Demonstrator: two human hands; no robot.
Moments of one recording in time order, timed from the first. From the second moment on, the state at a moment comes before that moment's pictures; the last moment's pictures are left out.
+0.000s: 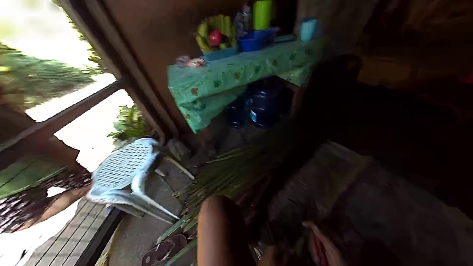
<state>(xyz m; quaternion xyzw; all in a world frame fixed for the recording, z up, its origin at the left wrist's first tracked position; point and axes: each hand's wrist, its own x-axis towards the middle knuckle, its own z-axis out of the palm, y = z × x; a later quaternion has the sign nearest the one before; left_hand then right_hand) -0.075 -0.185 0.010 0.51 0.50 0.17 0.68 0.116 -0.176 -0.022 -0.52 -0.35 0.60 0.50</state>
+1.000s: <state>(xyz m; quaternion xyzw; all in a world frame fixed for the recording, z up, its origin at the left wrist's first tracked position) -0.057 -0.156 0.018 0.43 0.56 0.20 0.68 0.108 -0.195 -0.026 -0.52 -0.68 0.38 0.34</state>
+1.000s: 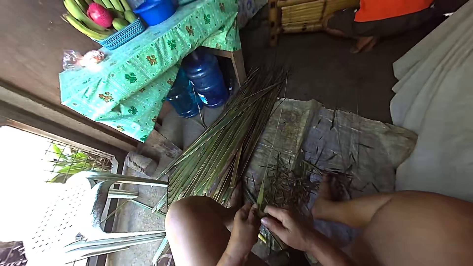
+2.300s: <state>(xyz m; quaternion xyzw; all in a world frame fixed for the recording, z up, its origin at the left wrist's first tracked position) -0.059 -0.169 -0.007 0.51 0.53 0.19 0.65 0.132 -0.185 -0.020 -0.54 -0.56 0.55 0.32</state>
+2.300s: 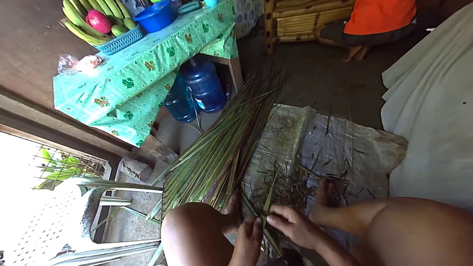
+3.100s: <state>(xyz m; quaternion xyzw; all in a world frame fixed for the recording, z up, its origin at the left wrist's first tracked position) -0.060 -0.169 0.007 0.41 0.52 0.20 0.72 0.135 -0.182 -0.033 -0.59 -0.67 0.33 0.31</state>
